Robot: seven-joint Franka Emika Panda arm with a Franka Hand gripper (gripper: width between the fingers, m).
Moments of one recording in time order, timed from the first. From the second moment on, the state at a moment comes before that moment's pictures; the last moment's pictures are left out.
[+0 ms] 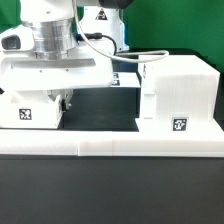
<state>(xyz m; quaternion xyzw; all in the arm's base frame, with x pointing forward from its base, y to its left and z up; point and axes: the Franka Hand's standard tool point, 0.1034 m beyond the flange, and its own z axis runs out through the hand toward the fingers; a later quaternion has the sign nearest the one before) 0.514 -0.096 0.007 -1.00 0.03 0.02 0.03</state>
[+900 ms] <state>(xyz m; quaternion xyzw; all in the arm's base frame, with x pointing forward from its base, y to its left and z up) 0.518 -0.082 0.028 -1.00 -0.07 0.01 0.03</state>
